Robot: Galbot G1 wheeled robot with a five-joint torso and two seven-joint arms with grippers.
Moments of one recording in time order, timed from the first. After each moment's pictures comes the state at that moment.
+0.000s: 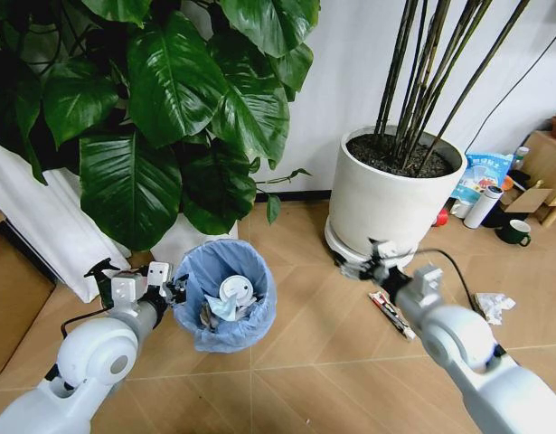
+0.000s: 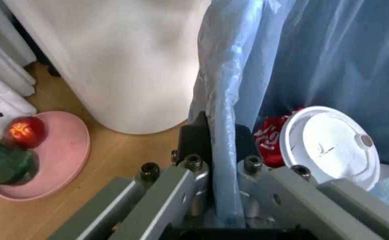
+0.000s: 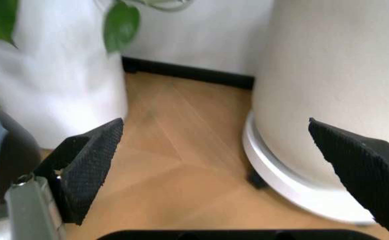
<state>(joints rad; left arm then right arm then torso) 1.28 -0.88 -0.41 -2.18 -0.85 0.69 -0.40 -1.34 0.97 0.46 2.07 0.51 -0.35 0.00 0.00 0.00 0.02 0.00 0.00</state>
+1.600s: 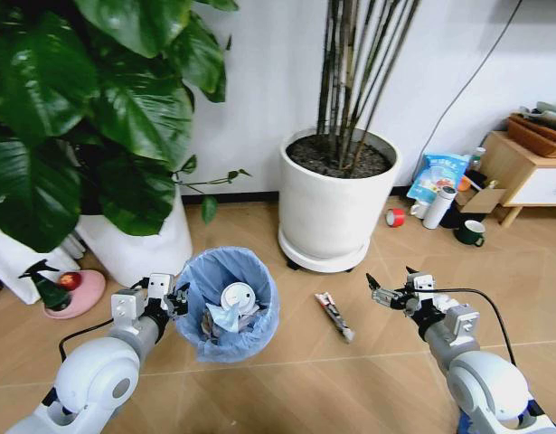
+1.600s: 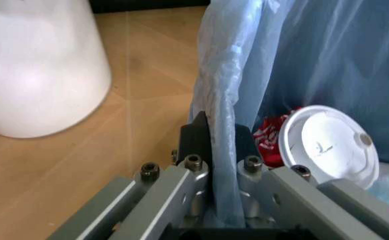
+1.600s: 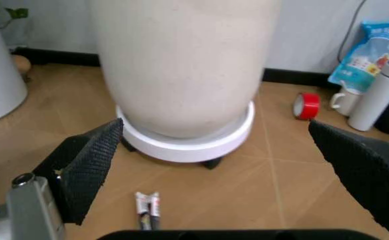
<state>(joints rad) 1.38 -0.92 -0.44 -2.24 -0.79 0.66 -0.39 -1.50 1.06 0.60 2.09 0.44 -0.29 0.01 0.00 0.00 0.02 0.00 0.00</state>
